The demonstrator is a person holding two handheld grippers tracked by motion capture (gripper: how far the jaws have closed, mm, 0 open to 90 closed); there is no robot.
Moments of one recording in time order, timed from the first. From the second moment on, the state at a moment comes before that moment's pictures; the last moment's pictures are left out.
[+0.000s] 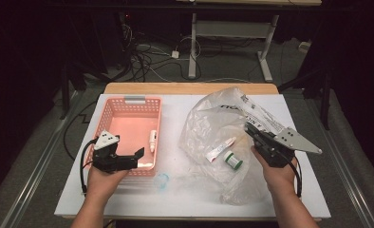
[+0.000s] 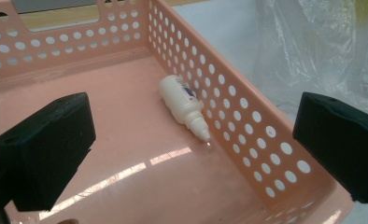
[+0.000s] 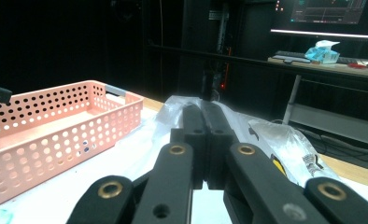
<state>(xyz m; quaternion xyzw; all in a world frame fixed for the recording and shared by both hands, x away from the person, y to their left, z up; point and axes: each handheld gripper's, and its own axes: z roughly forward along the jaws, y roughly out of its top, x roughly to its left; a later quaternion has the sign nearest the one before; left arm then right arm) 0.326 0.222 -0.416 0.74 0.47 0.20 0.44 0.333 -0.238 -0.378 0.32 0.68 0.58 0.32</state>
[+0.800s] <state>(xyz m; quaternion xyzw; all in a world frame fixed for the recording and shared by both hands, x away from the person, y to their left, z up) 0.386 0.204 -0.395 0.75 0.49 0.18 0.40 0.332 -0.238 -0.377 0.32 0.67 0.58 0.32</state>
